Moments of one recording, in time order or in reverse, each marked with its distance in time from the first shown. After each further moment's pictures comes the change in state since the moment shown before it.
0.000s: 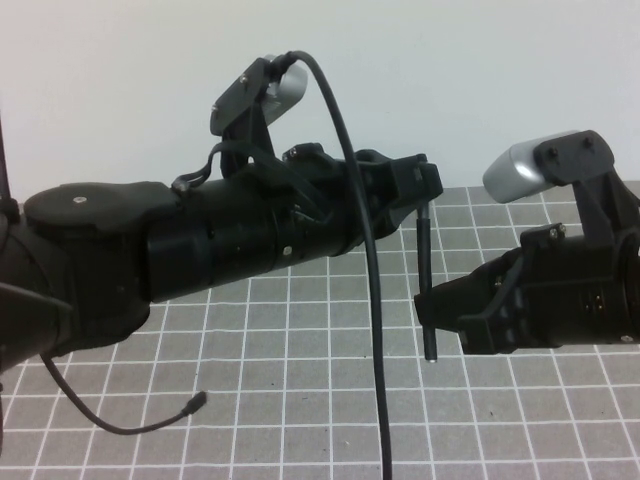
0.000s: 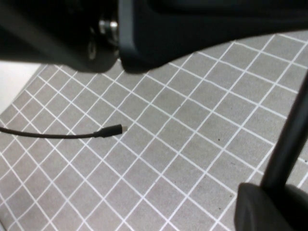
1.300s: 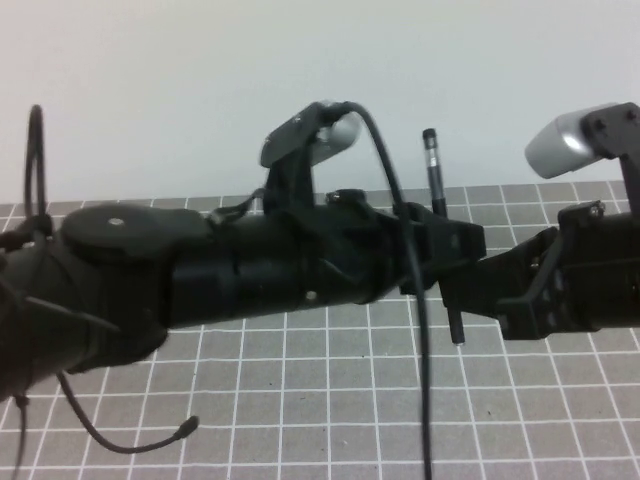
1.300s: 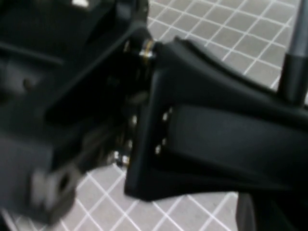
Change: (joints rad) right arm -0.071 -0.045 -0.025 -0.012 0.112 -0.018; left arm 0.008 0.000 0.015 0.031 0.127 0.026
